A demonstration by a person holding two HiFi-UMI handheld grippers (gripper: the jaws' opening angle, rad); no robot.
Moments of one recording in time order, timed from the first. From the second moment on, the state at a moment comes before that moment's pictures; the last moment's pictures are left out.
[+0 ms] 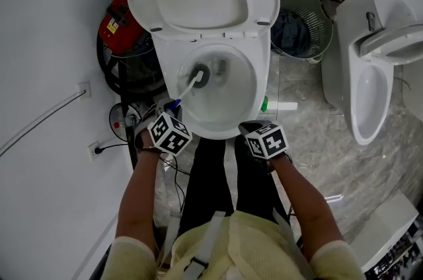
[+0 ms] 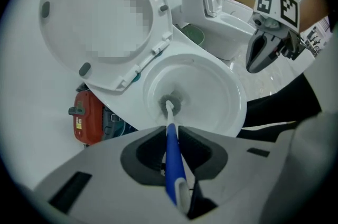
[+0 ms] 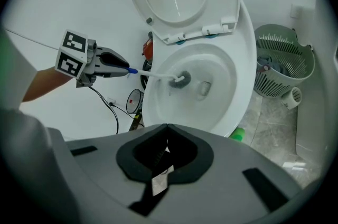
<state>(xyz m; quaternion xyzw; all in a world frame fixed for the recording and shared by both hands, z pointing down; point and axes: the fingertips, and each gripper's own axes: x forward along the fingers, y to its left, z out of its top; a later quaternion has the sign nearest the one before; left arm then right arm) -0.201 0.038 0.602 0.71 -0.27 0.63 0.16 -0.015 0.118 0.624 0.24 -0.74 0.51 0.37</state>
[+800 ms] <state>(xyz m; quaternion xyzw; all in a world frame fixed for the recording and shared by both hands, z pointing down) -0.135 0.005 0.605 0.76 -0.29 0.56 0.19 0.001 0.110 0.627 0.26 -0.73 0.52 0.35</state>
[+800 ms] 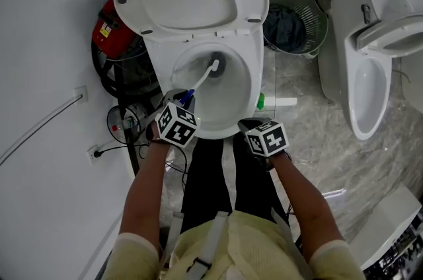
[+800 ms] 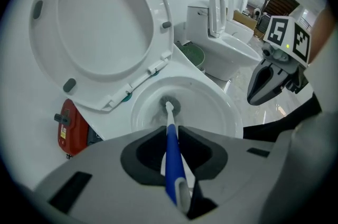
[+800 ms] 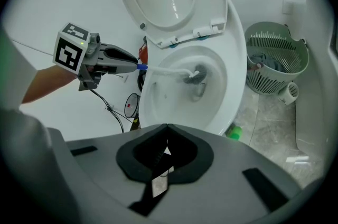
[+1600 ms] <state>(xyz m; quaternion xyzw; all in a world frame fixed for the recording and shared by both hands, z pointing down) -0.098 0.048 0.599 0.78 -0.21 0.56 0.18 0.009 0.116 0.623 0.26 -0.74 0.52 0.35</state>
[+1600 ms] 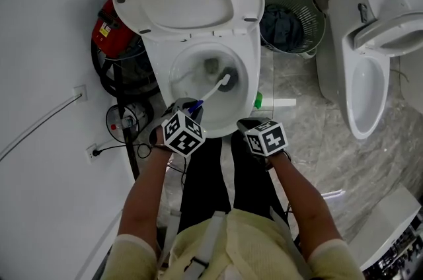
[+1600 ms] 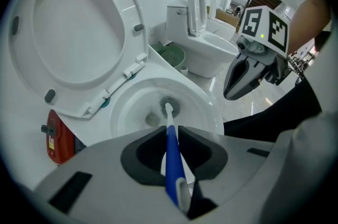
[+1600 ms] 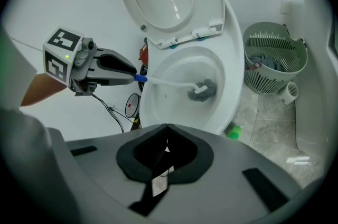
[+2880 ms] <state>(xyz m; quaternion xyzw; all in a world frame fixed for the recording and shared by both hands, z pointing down) -0.146 0.144 0.581 0.77 -0.14 0.59 0.20 -0.016 0.123 0.613 0.20 -0.75 0.49 0.39</state>
